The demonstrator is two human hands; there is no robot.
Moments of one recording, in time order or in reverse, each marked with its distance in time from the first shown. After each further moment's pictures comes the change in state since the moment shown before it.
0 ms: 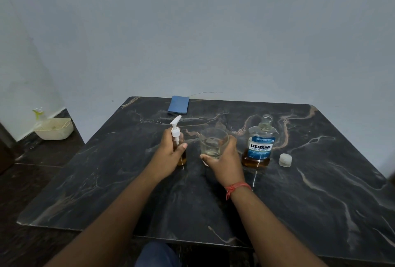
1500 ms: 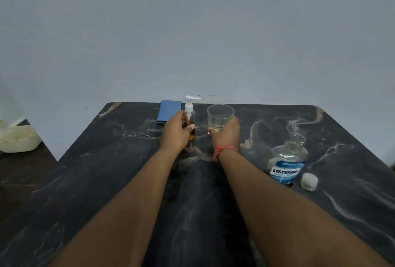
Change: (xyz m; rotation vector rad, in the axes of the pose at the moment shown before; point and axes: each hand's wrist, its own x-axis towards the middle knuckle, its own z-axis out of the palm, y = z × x) left_hand 0.175 -0.031 0.032 0.041 0.135 -0.005; right_hand 0.157 0.007 0.052 -0.142 0.313 0.261
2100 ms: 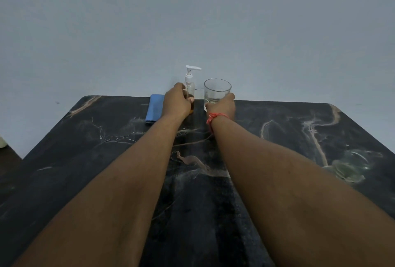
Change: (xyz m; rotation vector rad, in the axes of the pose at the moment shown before) left_hand 0.133 -0.018 0.041 0.085 0.035 -0.033; right_hand 0.103 -0.025 0.072 0.032 0.028 0.126
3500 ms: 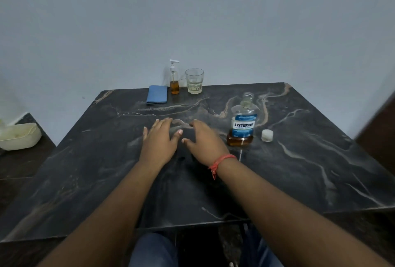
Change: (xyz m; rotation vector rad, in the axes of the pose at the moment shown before) left_hand -0.282 0.024 -0.081 0.388 -0.098 0.177; right_hand -0.230 0.060 -0.184 -0.367 -0.444 -0.597
